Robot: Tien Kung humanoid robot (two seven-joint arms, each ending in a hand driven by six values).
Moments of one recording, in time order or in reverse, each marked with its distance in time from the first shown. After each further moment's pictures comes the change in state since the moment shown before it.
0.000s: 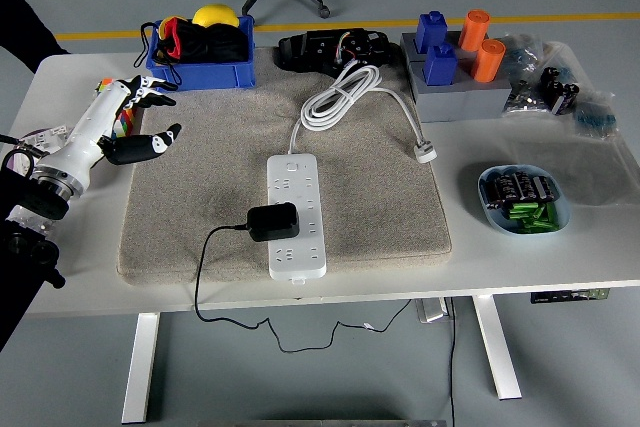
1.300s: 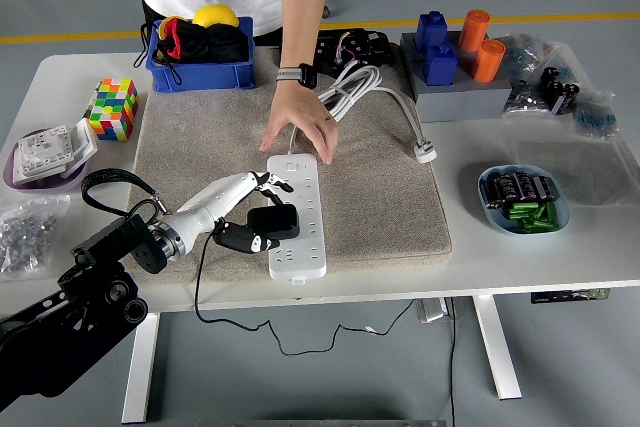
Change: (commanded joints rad) left arm -0.080 -0.042 0.379 0.083 0.086 0.047 0.029; right arm 0.004 0.001 -0.017 0.000 0.008 -0.004 -0.001
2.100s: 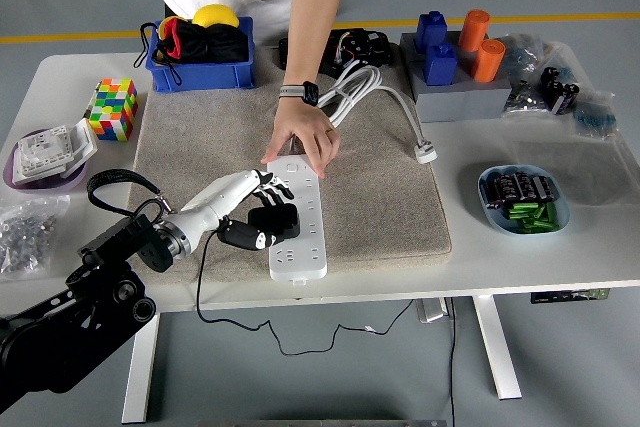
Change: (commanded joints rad) left arm -0.020 -0.013 0.026 0.032 -0.003 0.043 0.005; right arm -0.001 -0.005 -0.012 0.000 0.003 -0.003 0.000
